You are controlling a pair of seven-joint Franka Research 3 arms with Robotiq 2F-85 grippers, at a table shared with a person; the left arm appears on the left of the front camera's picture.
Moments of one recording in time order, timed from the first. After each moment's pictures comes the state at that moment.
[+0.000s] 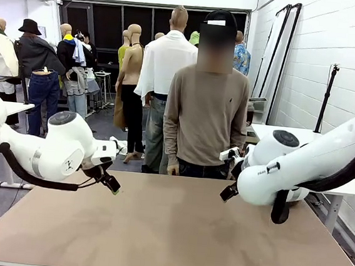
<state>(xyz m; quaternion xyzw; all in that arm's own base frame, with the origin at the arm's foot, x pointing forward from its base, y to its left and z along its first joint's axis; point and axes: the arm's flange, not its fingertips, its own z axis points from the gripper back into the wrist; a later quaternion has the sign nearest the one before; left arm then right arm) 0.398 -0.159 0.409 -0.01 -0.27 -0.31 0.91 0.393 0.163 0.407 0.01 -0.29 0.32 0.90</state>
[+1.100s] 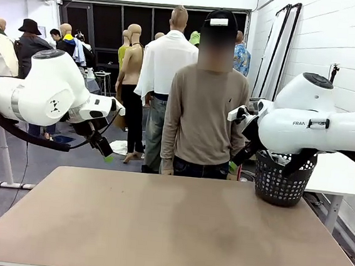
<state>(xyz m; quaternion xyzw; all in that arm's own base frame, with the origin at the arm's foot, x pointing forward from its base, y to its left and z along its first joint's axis) 0.362 -0.156 0.556 0.00 -0.25 -0.40 0.88 0.357 0.151 0.553 0.02 -0.30 0.41 0.86</state>
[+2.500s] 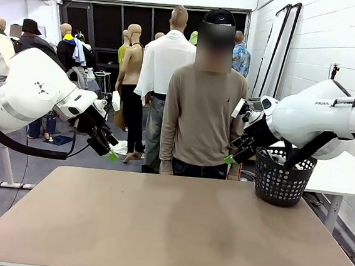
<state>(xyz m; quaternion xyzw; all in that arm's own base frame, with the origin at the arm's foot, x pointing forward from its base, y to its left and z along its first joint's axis) 0.357 -0.148 0.563 -0.14 -0.30 -0.60 0.72 0.359 0.142 0.556 0.11 -0.38 0.55 0.74</state>
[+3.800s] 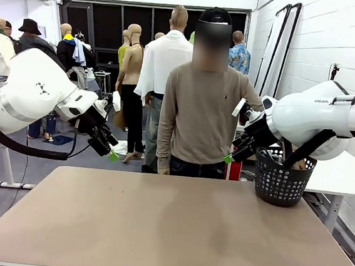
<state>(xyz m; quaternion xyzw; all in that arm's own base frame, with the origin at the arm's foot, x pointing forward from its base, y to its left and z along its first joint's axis) 0.356 -0.149 0.562 -0.13 -0.30 -0.60 0.73 0.359 0.142 0.556 0.12 -0.38 0.54 0.74</state>
